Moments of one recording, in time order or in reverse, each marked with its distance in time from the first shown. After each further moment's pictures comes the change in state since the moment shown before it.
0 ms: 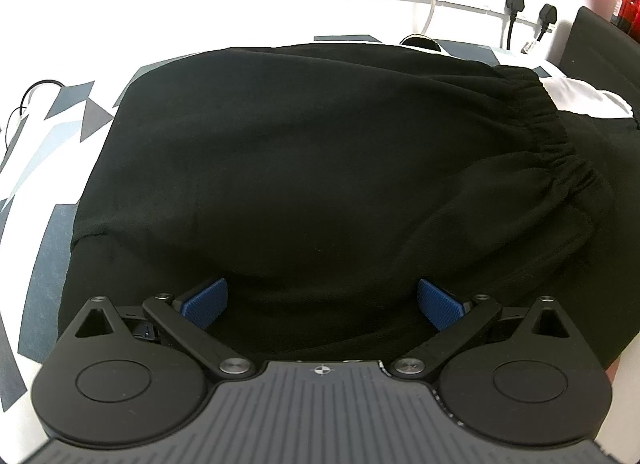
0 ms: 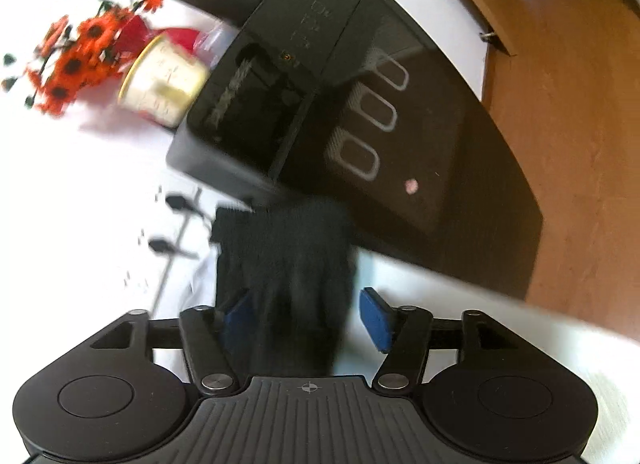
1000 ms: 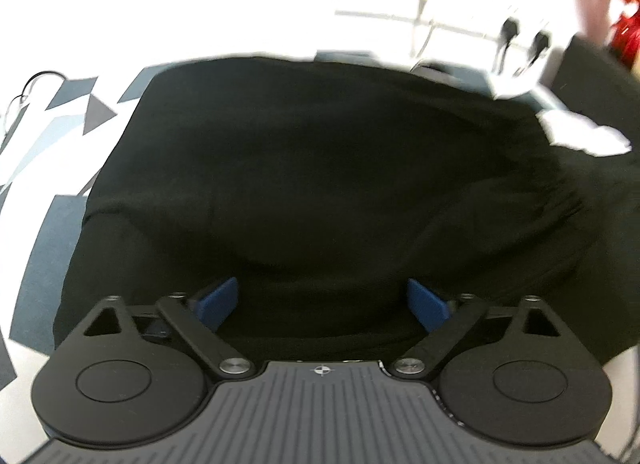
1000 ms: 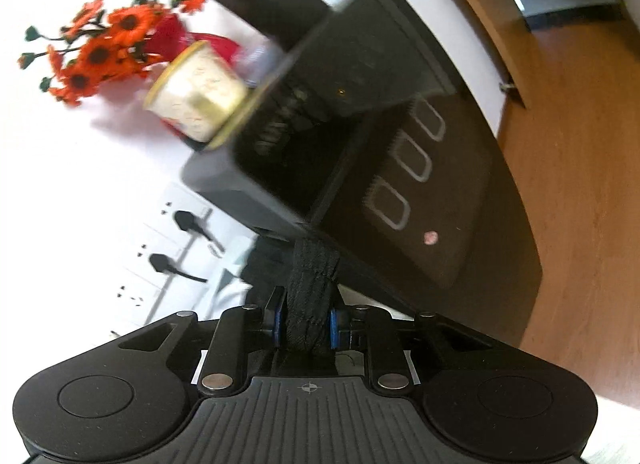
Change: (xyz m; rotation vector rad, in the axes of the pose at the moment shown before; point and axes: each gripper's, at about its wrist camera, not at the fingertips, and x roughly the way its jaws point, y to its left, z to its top) left arm -0.017 0.015 0.001 -0.066 -0.080 -0.076; right arm 0.022 0.053 0.028 -0.105 -0.106 -0.009
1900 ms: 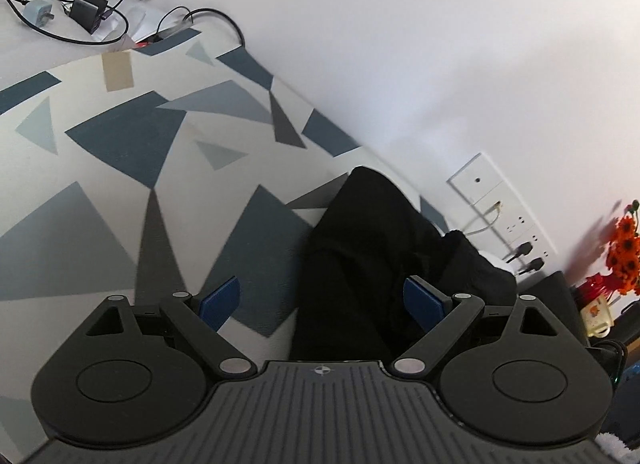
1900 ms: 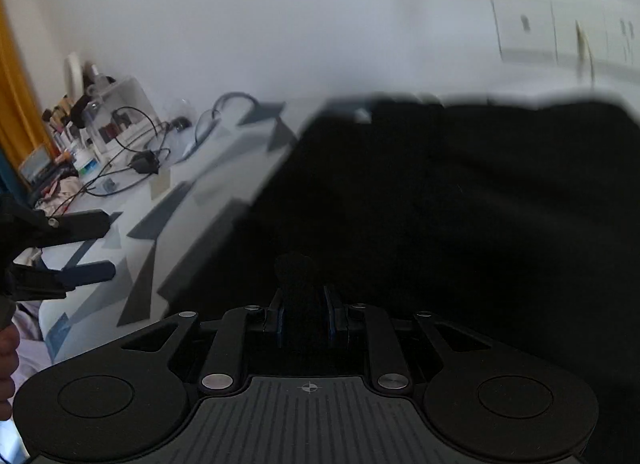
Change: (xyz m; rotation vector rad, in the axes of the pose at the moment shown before) left arm -0.097 0.224 -0.055 -0.590 -0.179 -0.189; right arm 0.031 0.237 -0.332 -0.980 0.752 0.521
